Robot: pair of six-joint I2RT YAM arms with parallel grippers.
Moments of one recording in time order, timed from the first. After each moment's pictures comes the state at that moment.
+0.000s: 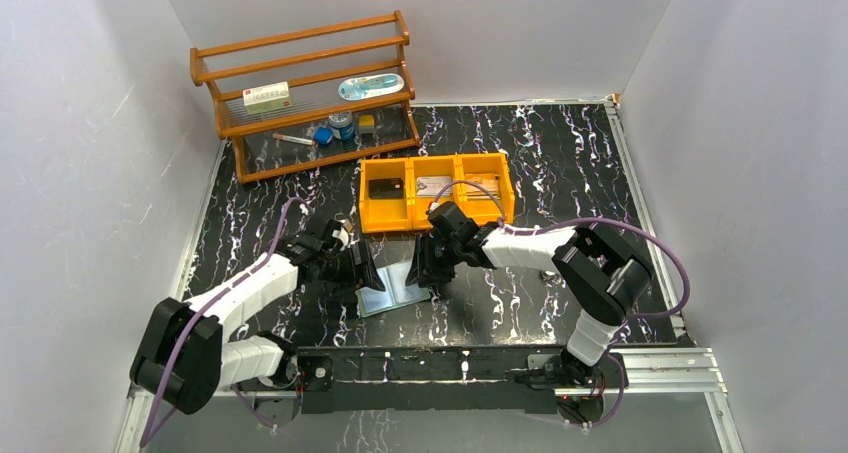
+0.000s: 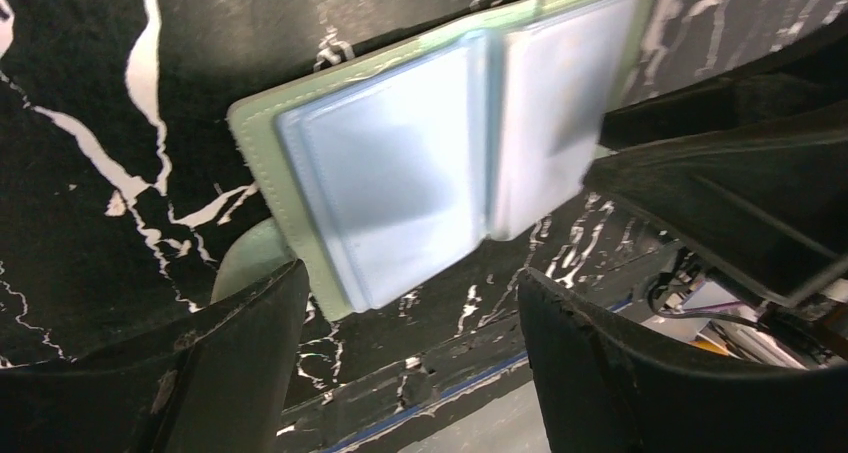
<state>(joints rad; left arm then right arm) -0.46 1.17 0.58 -0.52 0.35 -0.71 0.87 1.71 0.89 -0.12 -0.34 0.87</state>
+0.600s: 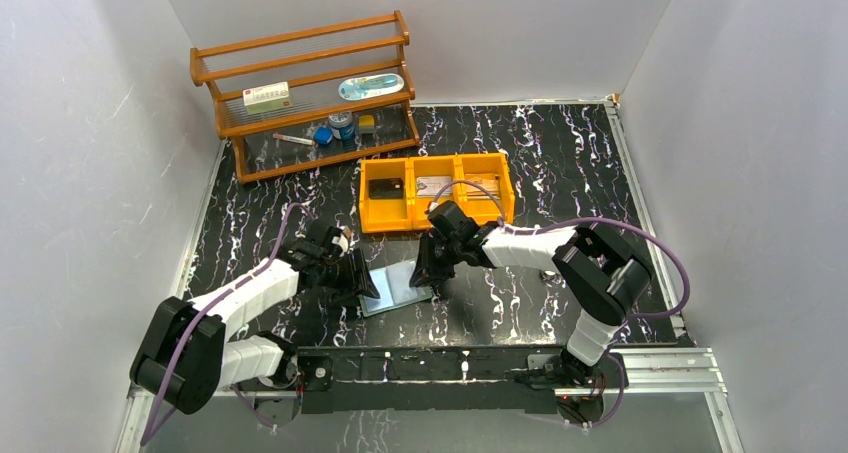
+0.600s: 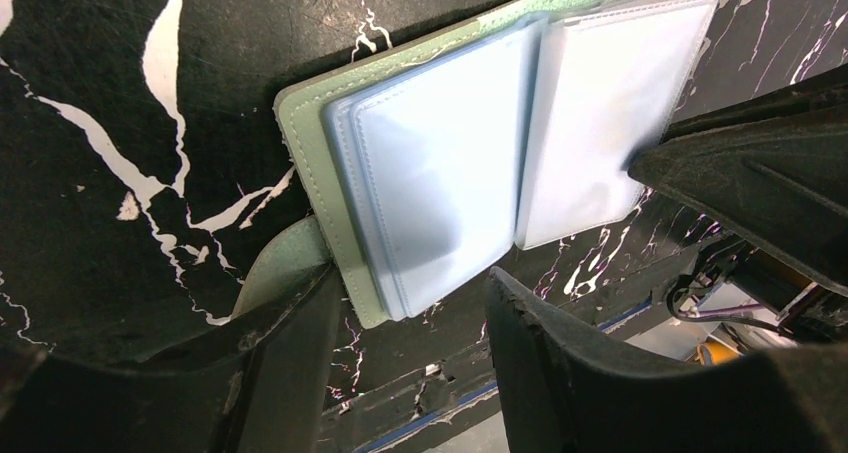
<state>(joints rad) -0.46 1.19 0.50 -0.46 0.34 -0.71 0.87 1.71 0.89 -0.12 -0.36 0.87</state>
